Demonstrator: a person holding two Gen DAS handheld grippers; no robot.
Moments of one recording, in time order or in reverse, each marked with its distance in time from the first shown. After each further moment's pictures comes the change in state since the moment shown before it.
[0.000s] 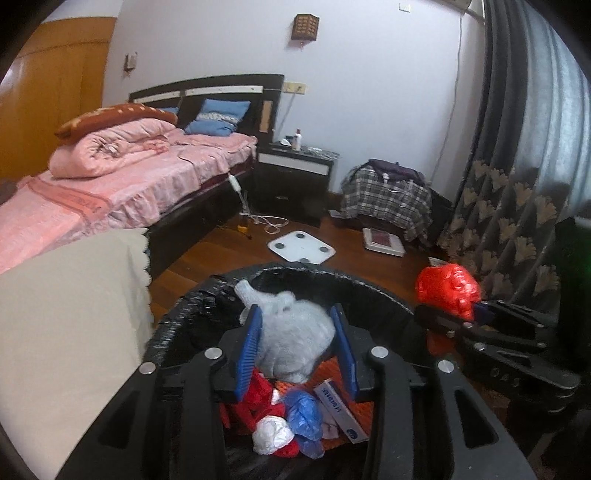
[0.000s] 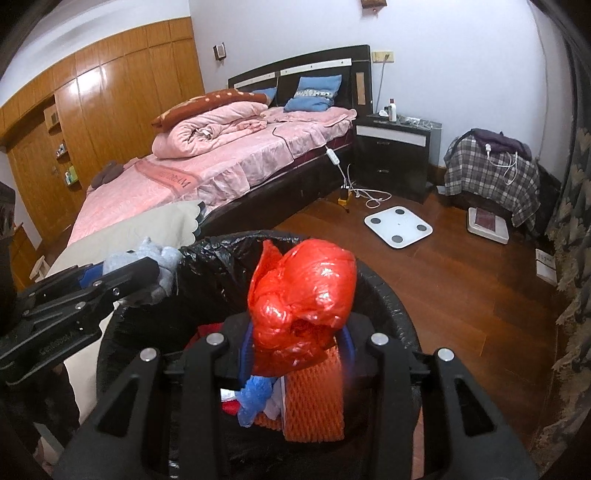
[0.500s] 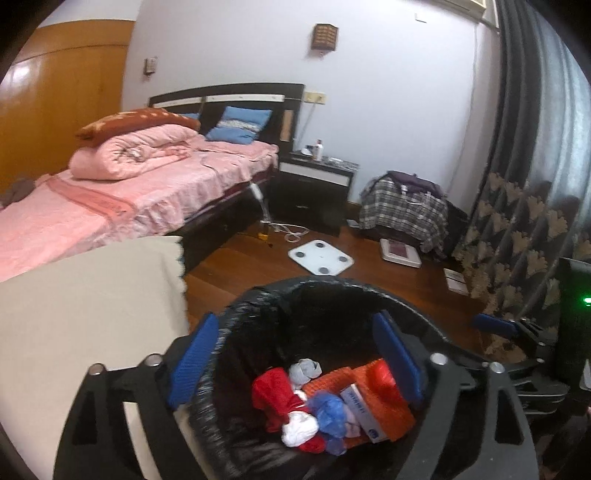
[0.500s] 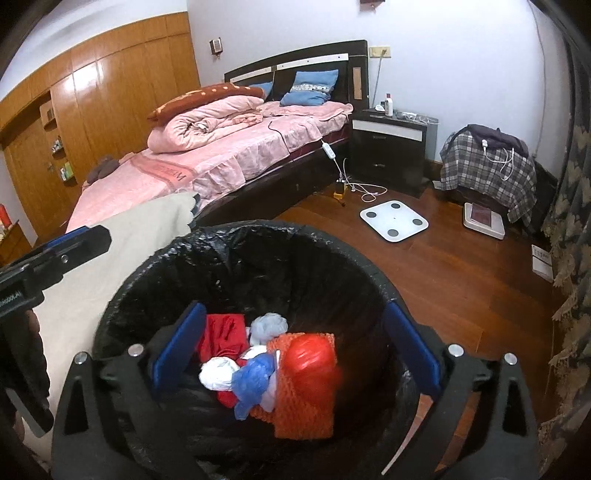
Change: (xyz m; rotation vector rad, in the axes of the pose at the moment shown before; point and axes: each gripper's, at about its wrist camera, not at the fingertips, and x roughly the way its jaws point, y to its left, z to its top) left arm -0.039 0.024 0.011 -0.033 -0.039 0.100; right arm -0.015 0.004 -0.004 0.010 0.011 -0.005
